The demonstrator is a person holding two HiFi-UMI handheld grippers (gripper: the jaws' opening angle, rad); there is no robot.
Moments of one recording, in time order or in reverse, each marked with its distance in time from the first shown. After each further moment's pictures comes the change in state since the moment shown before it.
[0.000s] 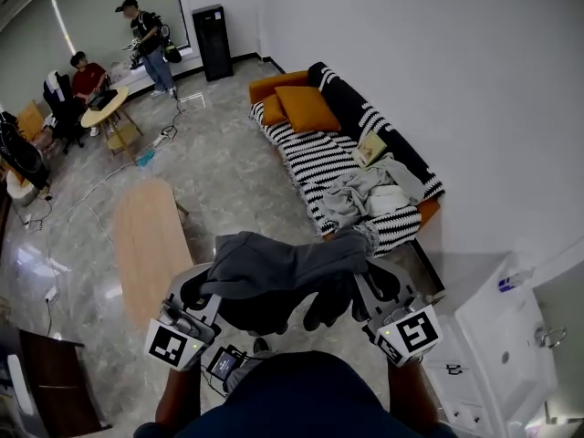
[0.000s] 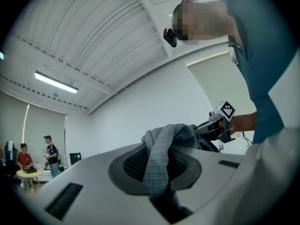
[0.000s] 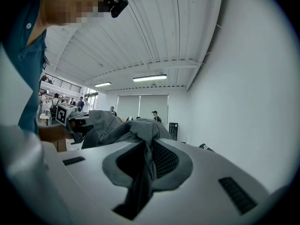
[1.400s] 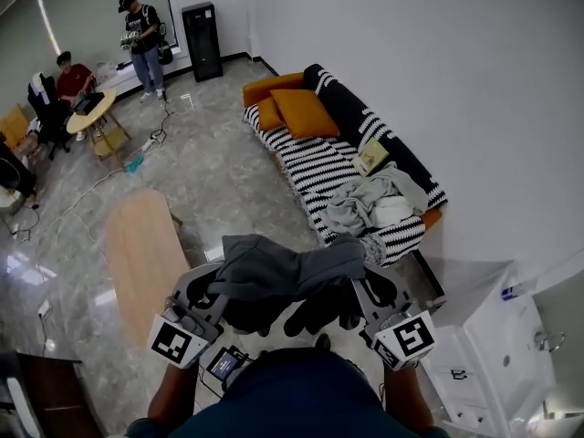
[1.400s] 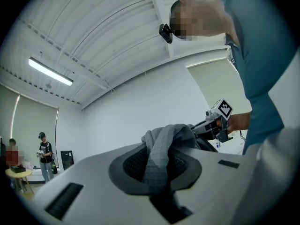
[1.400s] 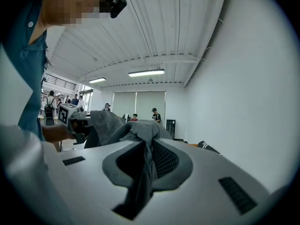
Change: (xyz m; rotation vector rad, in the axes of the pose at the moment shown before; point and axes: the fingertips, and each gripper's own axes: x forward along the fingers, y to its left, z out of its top) left arm 0.037 0.097 -0.042 -0.034 0.004 -0.110; right arm 0.106 0.005 -0.010 0.012 0.050 -0.049
